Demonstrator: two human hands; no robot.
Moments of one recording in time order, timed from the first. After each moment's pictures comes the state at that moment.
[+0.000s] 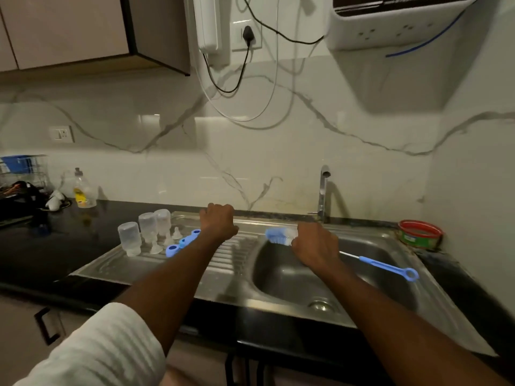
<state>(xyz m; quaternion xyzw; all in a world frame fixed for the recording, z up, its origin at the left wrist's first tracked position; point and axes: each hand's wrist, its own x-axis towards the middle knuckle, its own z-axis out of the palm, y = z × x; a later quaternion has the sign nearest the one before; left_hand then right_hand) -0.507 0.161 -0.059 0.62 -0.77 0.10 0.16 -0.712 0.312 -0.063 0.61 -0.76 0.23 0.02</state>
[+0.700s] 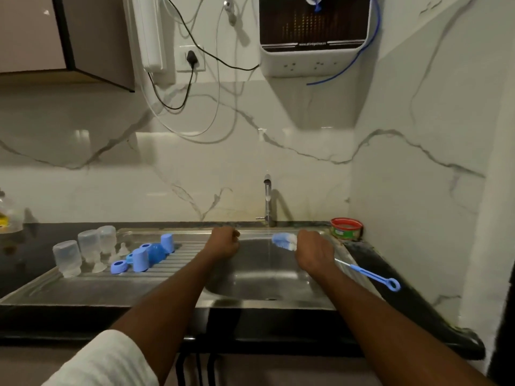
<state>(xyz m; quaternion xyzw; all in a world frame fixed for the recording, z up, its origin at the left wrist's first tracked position) -0.618 0.227 -0.091 0.48 -0.84 -0.08 0.24 -0.801 0.400 -0.065 0.53 -0.81 0.25 -0.01</state>
